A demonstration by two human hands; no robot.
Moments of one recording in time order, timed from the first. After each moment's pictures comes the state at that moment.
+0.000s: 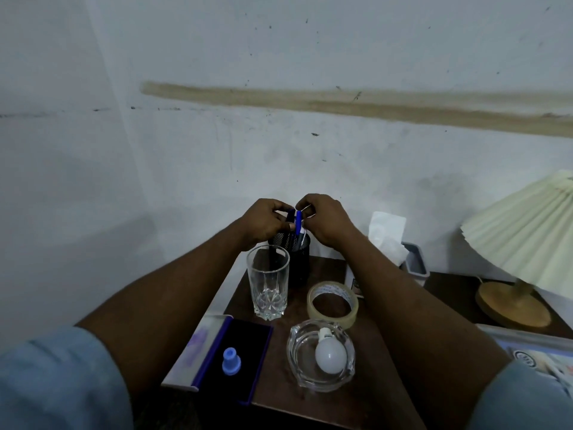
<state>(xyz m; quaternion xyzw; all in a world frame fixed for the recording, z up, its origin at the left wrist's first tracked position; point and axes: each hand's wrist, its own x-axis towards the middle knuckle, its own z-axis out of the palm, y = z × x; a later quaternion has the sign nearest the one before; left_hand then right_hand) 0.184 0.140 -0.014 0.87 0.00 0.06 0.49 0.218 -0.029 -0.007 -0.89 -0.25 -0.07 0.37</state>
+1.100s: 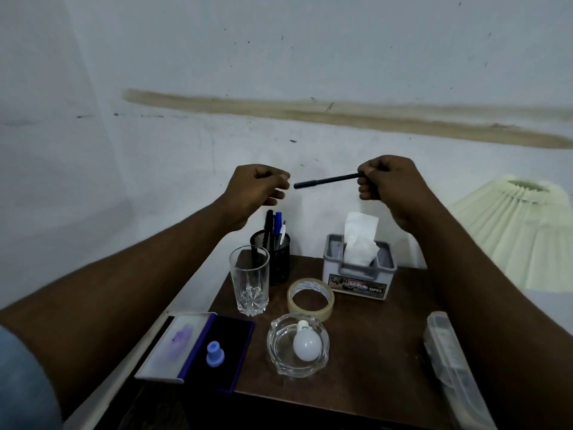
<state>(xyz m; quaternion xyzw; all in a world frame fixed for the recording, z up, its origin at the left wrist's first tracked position) 0.163 0.111 0.050 0.76 -0.05 0.16 0.63 0.197 -0.158 0.072 -0.75 -0.14 -0.10 0.64</state>
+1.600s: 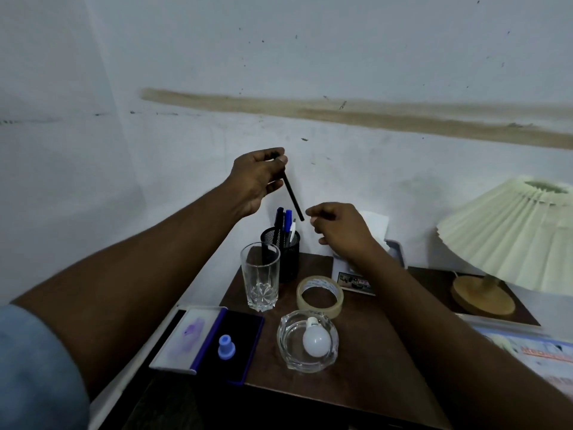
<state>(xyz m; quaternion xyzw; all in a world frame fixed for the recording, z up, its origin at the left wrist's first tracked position) 0.169 0.119 0.068 0.65 0.03 0.16 0.74 0.156 -0.082 0.005 -0.82 -0.19 -0.05 0.53</state>
